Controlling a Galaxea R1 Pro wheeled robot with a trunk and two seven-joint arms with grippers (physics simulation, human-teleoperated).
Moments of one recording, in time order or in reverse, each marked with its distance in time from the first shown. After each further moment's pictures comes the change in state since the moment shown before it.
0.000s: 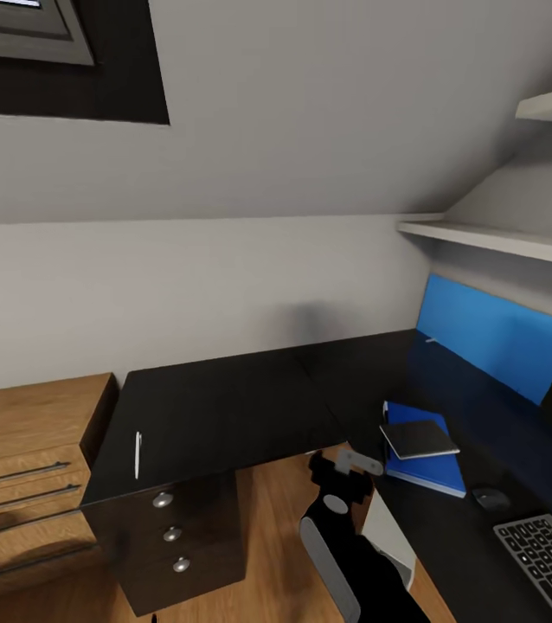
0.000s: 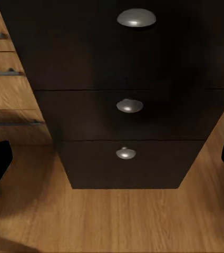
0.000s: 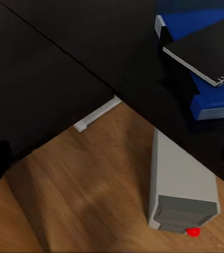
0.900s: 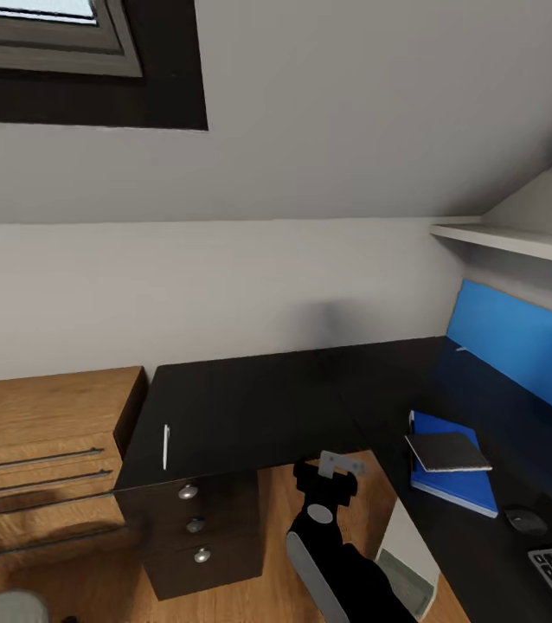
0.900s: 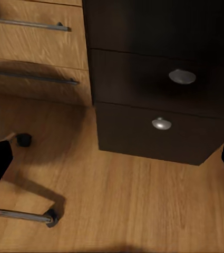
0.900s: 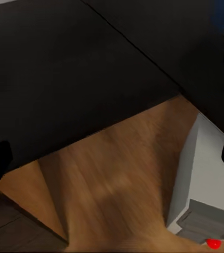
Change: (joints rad) left arm 0.066 0.043 0.002 -0.138 0.144 0.192 -0.005; right arm 0.000 0.001 0.107 0.011 0.007 0.019 0.004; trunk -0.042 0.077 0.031
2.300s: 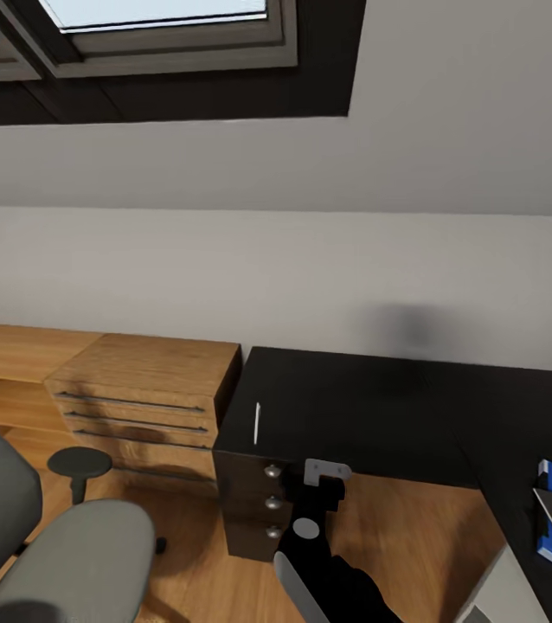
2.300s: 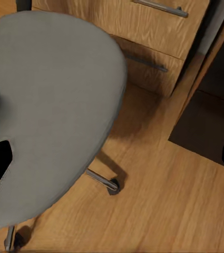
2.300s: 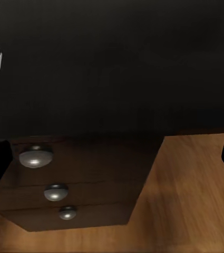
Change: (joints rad) left arm 0.000 -0.002 -0.002 0.001 -0.001 -0.003 0.005; right arm 0.000 0.000 0.101 0.038 0.014 -0.012 0.004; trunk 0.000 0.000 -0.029
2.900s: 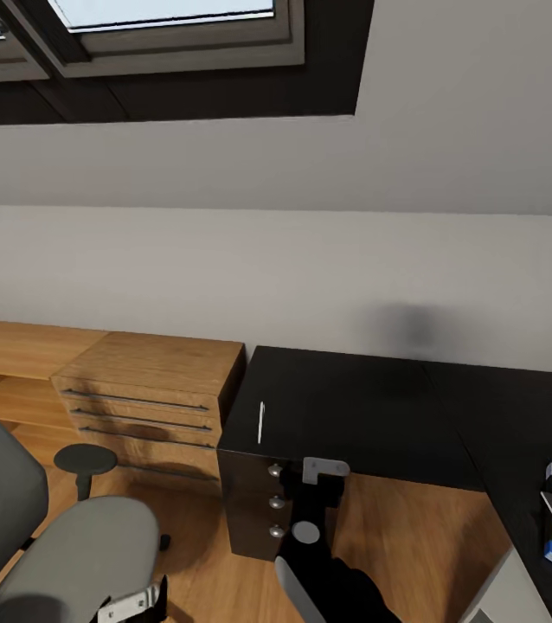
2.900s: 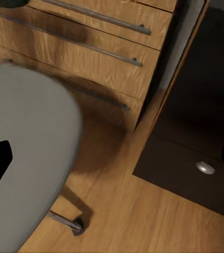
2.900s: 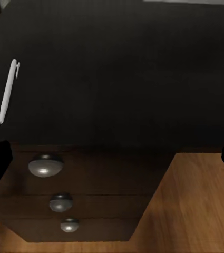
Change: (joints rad) left arm 0.001 -0.006 -0.064 -0.239 -0.008 0.103 -0.004; right arm 0.000 -0.004 0.005 0.023 0.067 -0.036 0.045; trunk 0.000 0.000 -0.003
